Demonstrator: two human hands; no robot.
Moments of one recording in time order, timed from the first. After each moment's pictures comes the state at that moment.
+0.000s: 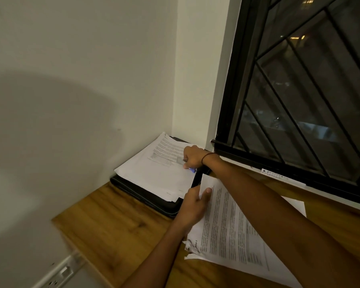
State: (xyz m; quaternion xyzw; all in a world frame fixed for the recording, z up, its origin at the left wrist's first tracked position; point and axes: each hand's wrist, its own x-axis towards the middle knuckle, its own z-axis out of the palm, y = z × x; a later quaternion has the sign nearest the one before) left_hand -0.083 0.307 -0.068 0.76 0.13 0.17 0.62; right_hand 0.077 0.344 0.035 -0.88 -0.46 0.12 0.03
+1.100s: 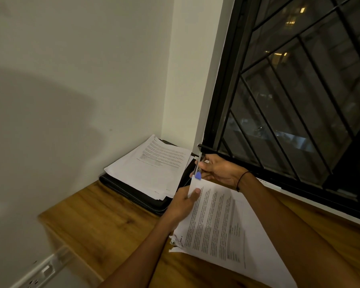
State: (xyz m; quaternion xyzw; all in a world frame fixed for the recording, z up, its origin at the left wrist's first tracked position) left_hand -0.089 0.304 -0.059 0.74 0.09 0.15 0.64; right_hand 0.026 0.201 0.066 -0.70 -0.31 0.36 0.54
